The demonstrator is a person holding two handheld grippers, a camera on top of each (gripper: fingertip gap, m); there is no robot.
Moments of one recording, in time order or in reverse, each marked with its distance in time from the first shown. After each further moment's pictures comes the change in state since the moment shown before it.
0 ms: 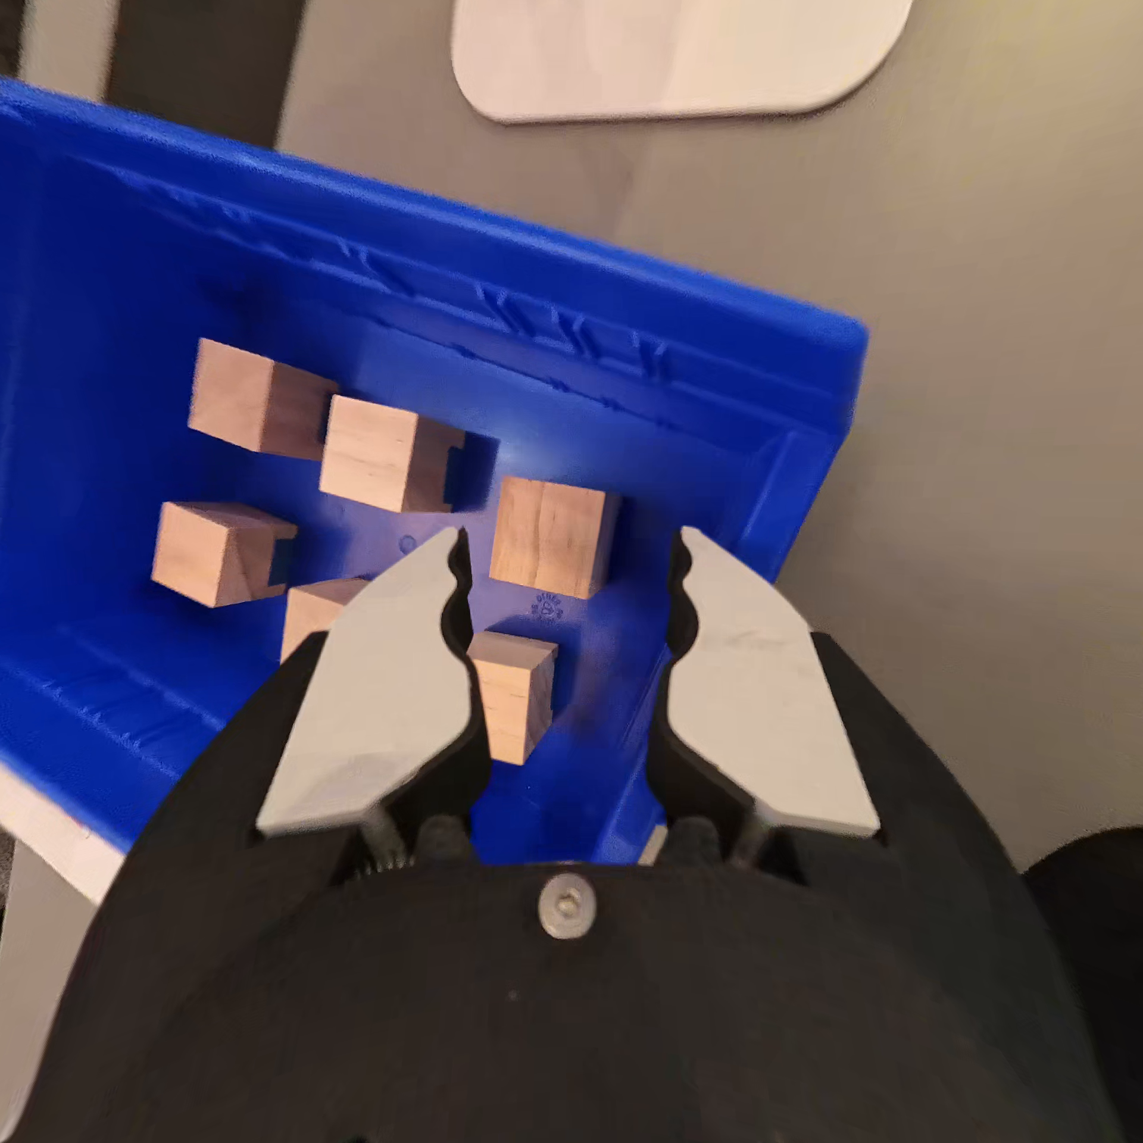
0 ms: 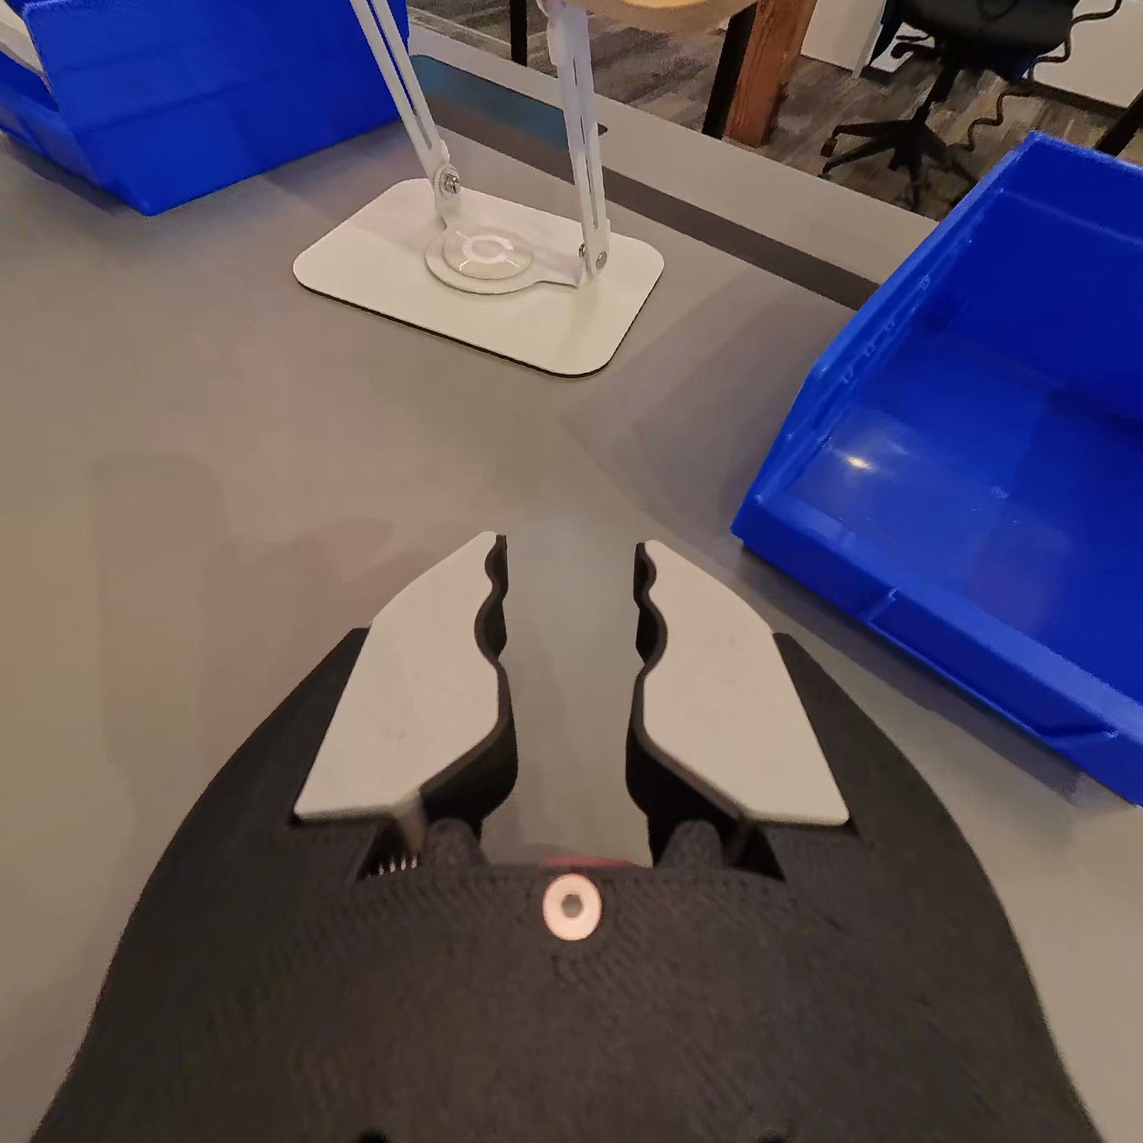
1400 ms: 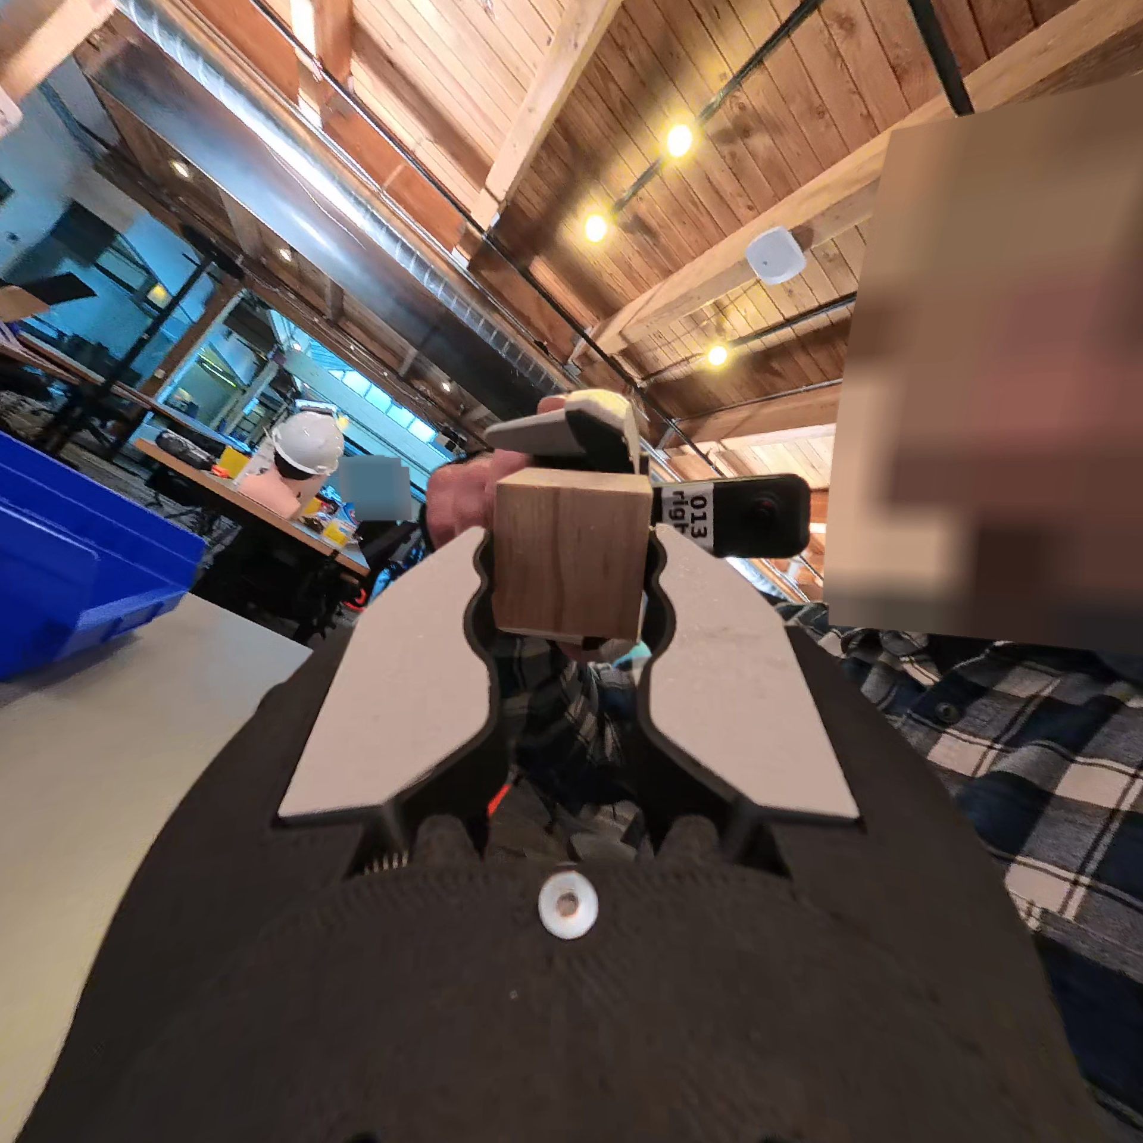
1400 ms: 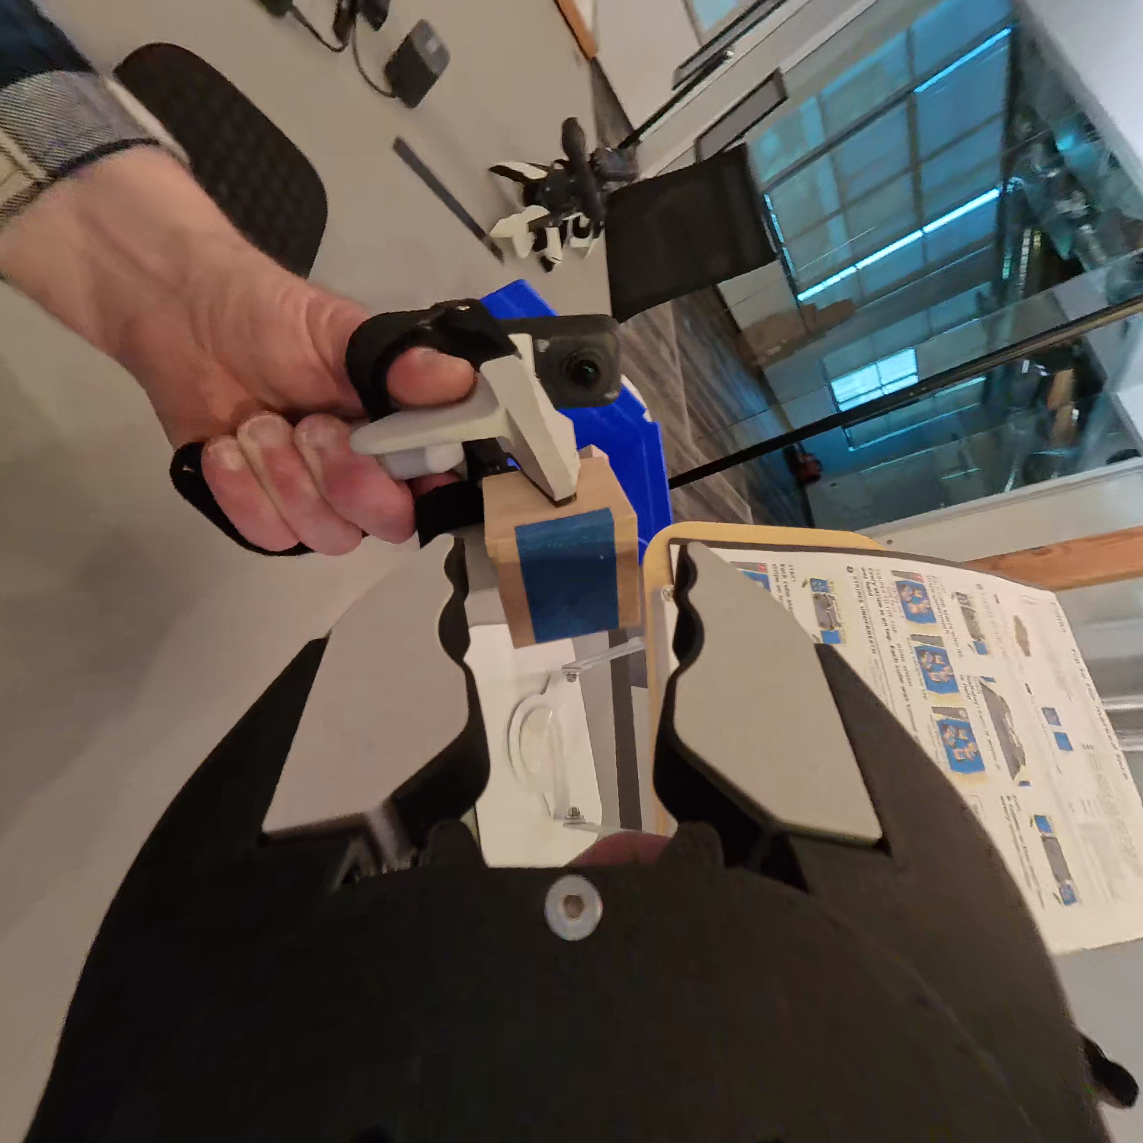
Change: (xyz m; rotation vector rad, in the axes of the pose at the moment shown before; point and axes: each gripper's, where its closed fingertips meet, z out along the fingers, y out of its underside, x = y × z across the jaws) left arm 0.200 -0.231 -0.160 1.463 1.181 -0.635; right arm -0.229 -0.209 -0.001 0.361 -0.292 -1.078
